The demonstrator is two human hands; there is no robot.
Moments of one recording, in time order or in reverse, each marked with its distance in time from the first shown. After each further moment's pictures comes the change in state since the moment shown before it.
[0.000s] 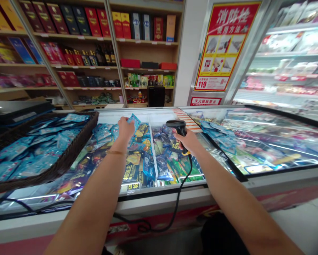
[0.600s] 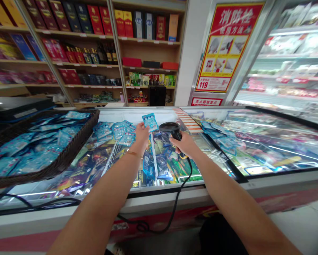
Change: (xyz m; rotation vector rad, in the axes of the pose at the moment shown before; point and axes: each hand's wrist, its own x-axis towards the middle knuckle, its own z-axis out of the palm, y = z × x) left_hand -0.056 -0.001 0.069 -0.800 -0.164 -0.324; right_hand -0.019 -0.007 0.007 -0.225 -0.103 -0.102
